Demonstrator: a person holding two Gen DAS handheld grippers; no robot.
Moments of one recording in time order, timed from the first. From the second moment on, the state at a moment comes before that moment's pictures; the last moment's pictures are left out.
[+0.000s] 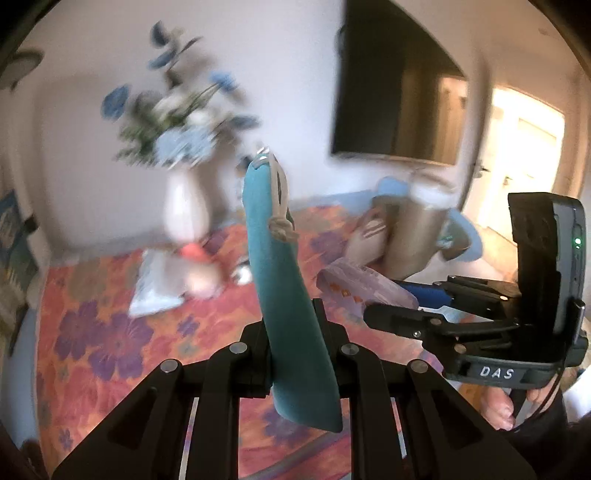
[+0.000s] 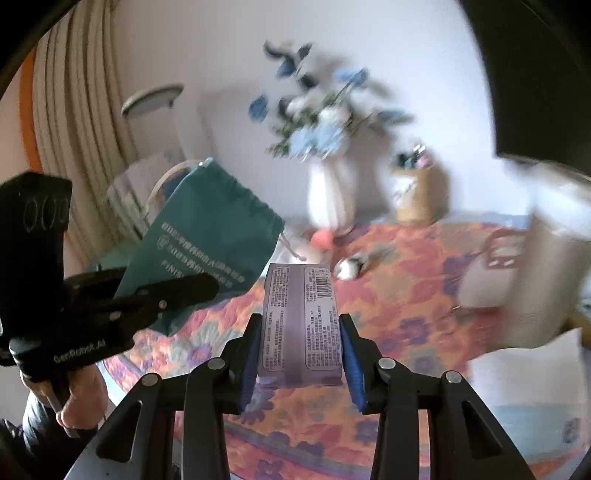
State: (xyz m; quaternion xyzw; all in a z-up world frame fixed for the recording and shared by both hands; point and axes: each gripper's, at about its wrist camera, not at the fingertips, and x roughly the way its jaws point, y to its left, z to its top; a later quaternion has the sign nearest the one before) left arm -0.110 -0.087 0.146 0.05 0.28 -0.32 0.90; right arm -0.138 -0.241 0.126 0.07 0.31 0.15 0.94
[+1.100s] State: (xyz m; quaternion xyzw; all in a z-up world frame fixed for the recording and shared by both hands) left arm -0.045 -0.447 0.173 0.08 0.33 -0.42 0.84; right arm -0.138 -0.605 0.135 0.35 0.28 -0.16 0.88
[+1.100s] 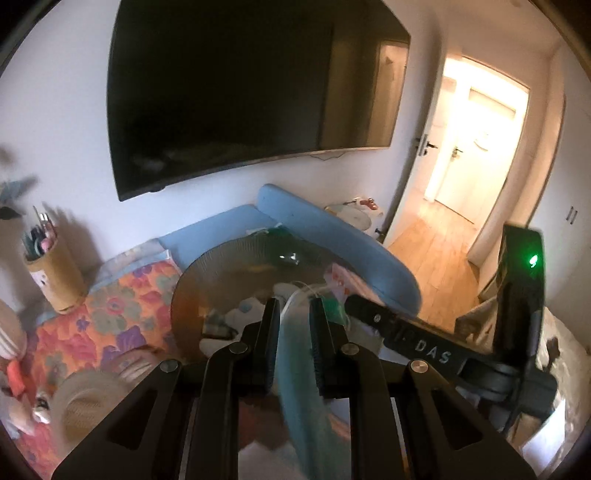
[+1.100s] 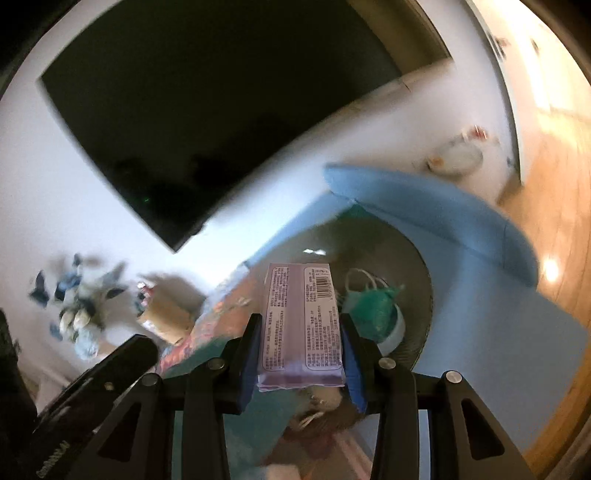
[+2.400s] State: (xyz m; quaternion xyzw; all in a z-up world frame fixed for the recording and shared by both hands) left arm -0.081 -0.081 0.204 -0.03 0.27 -0.22 0.94; right arm -0.171 -0.348 0.188 0.19 0.27 0.04 0.94
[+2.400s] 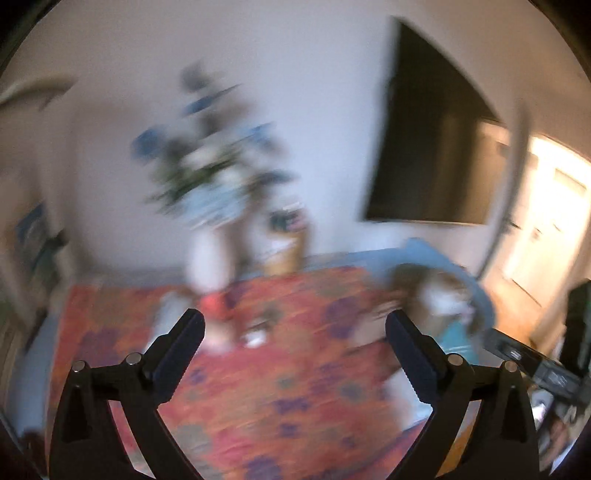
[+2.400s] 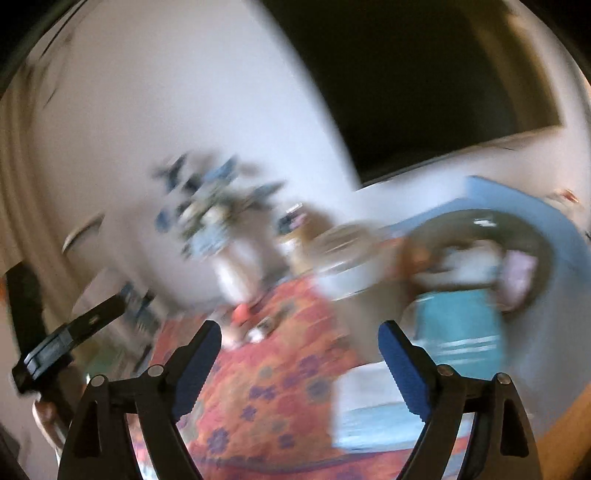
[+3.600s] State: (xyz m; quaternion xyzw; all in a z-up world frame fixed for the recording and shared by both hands) left arm -0.011 0.010 0.026 0.03 0.39 -0.05 0.92; right arm -0.035 -0.216 0.018 0.06 0.47 0.05 0.88
